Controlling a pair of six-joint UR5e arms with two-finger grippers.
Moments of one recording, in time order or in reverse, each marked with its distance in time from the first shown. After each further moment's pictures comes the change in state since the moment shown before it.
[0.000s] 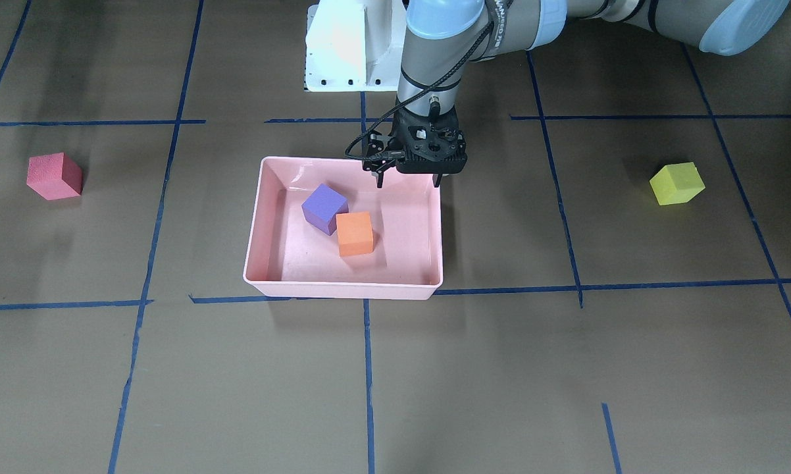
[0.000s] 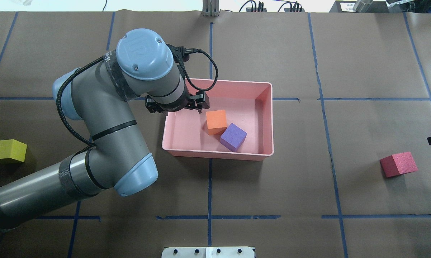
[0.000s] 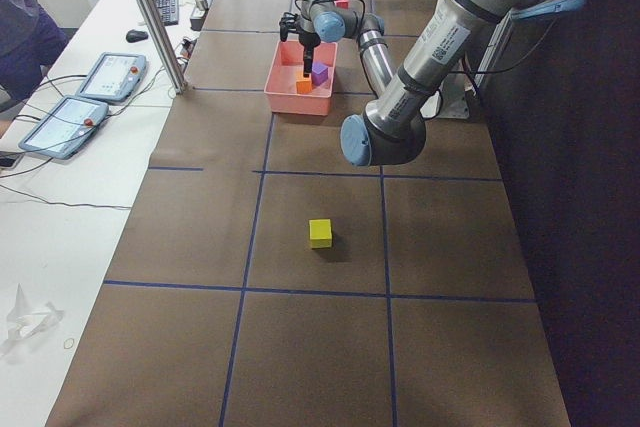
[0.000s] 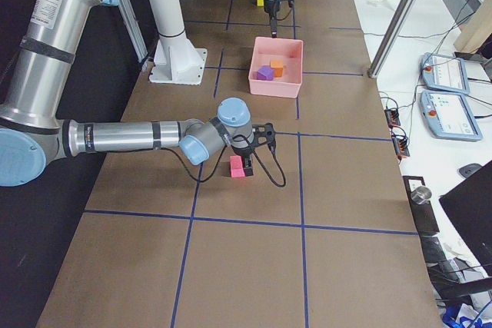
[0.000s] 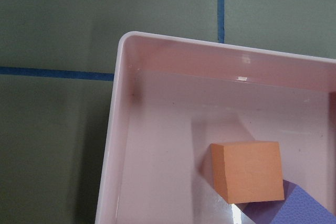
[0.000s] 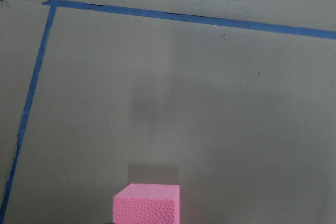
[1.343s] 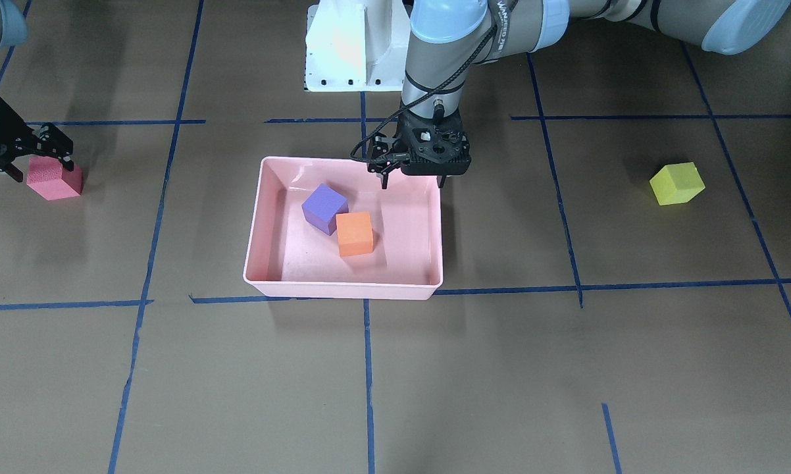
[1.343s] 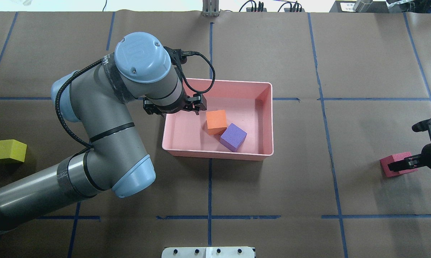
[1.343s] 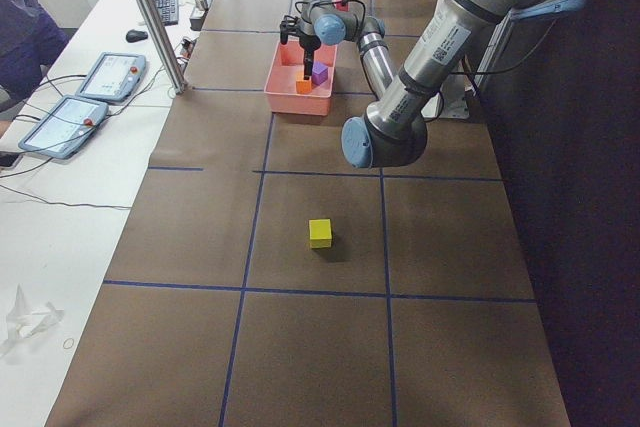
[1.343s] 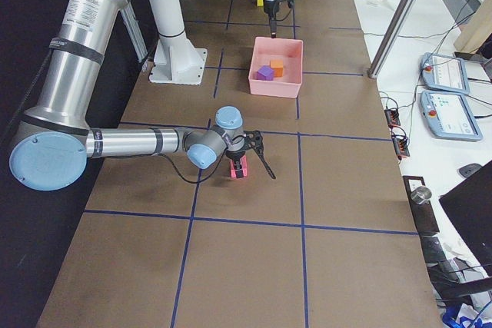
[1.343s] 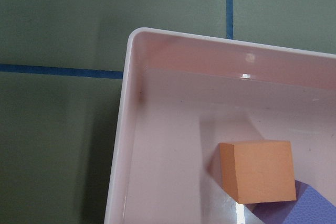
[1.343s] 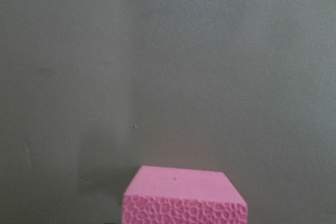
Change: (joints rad) left arm 0.003 0.015 -0.003 -0.002 0.003 0.001; right arm -0.299 0.033 -0.122 0.096 -0.192 0.121
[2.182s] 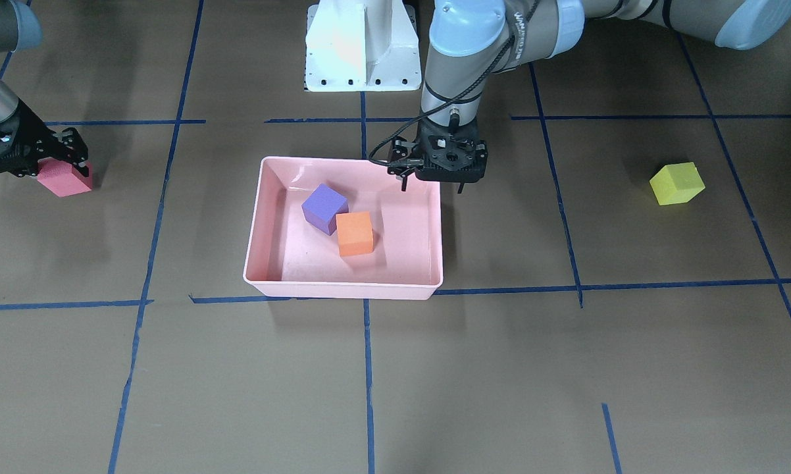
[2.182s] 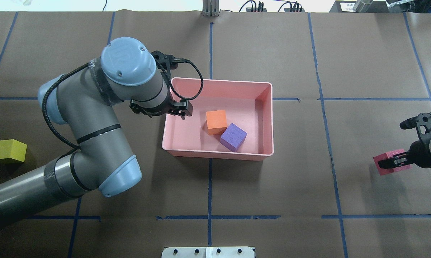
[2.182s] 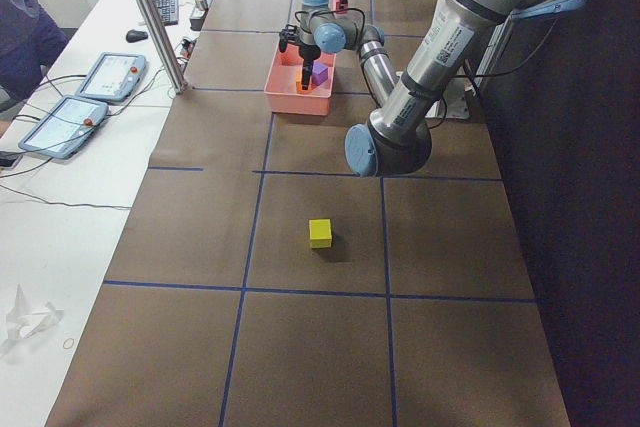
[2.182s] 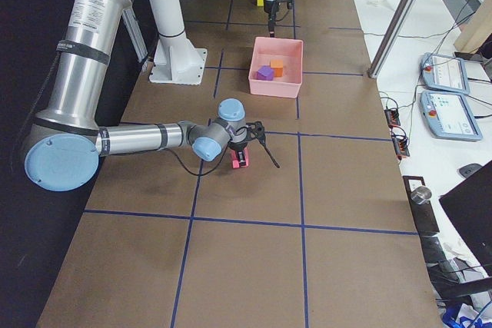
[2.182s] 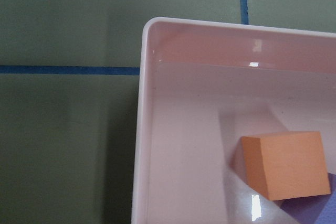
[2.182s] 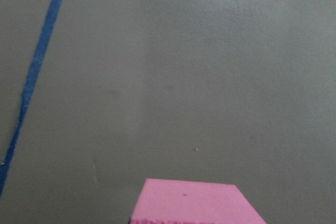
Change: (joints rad) left arm -0.033 0.087 -0.033 0.001 -0.025 0.196; right arm -0.014 0.030 0.057 -0.014 0.016 0.011
